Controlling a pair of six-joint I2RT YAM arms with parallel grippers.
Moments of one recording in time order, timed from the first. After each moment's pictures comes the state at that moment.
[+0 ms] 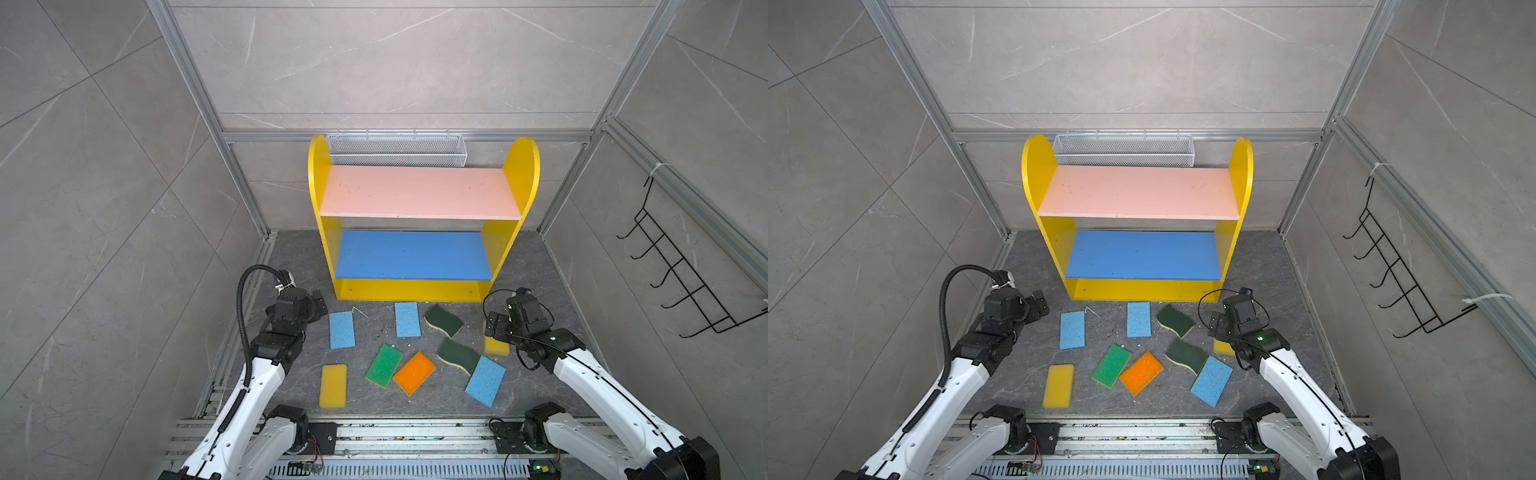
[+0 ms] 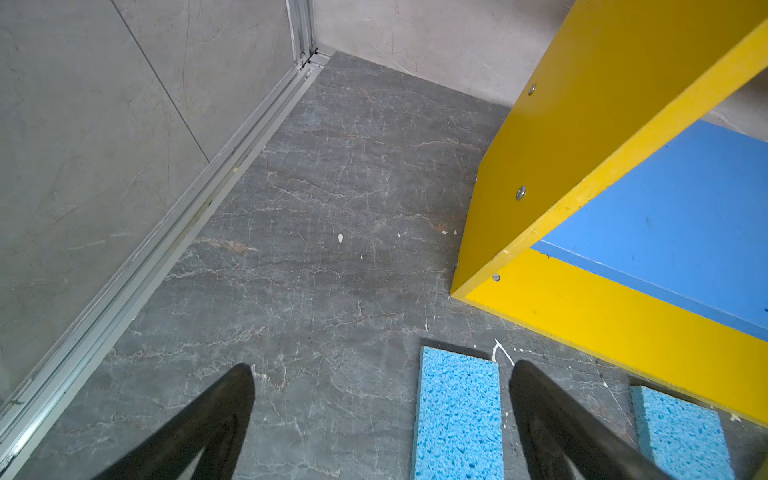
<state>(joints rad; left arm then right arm) -0.22 0.87 0.73 -0.47 -0.34 -0.40 0.31 0.98 0.67 -0.66 0.22 0.50</state>
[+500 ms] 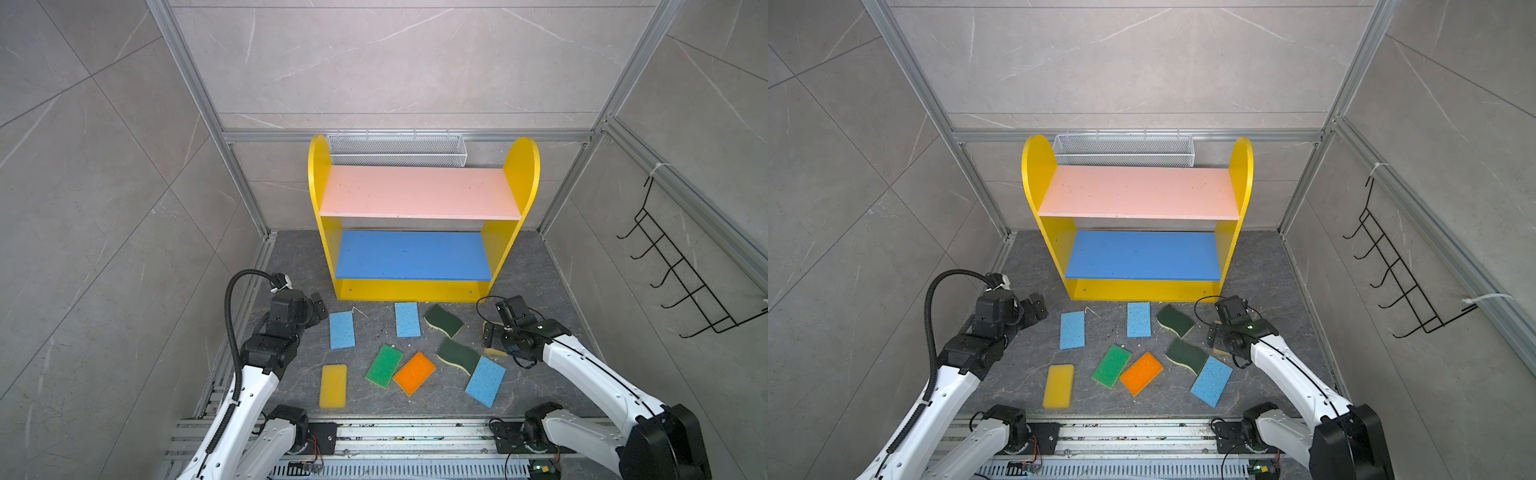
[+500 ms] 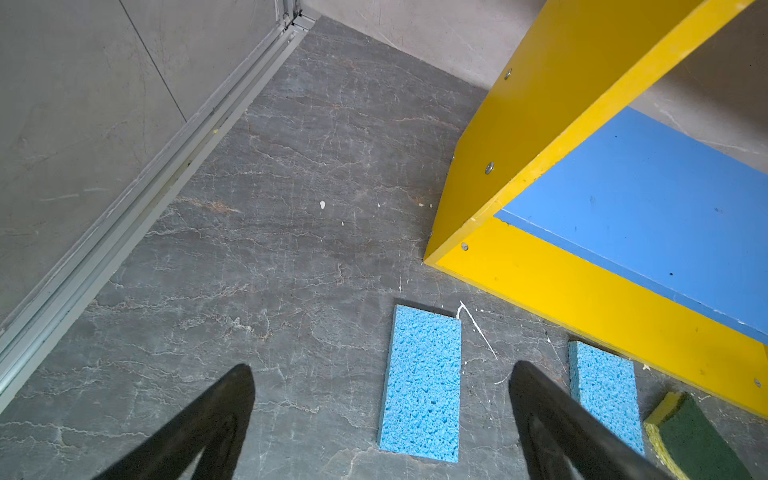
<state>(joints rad) -0.23 0.81 0.79 -0.64 -0.27 -0.48 0.32 1.13 0.69 -0.80 0.17 0.57</state>
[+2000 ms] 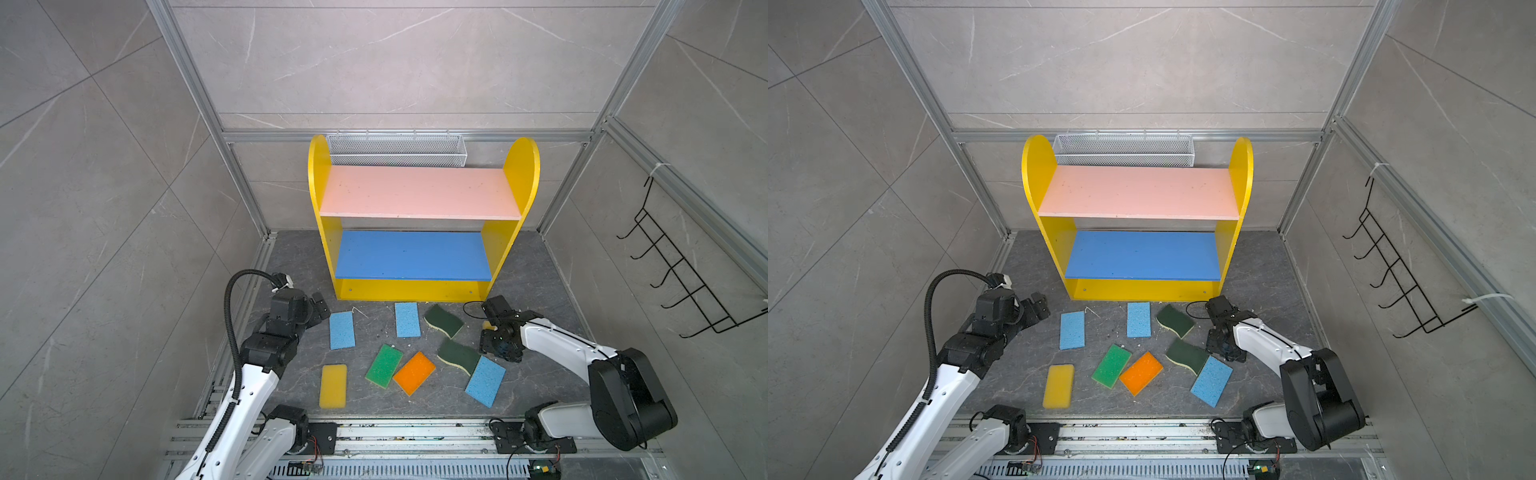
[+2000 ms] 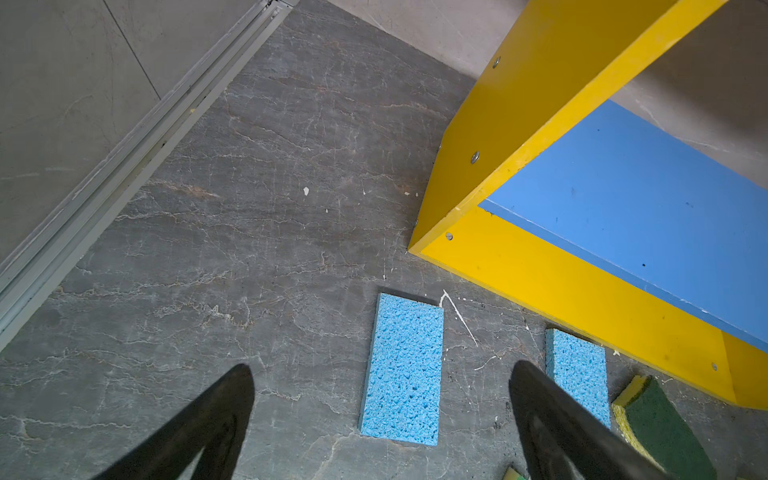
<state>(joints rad) -0.23 0.82 0.80 -0.65 -0.23 -0.52 0.32 1.39 0.69 -0.72 0.16 0.57</state>
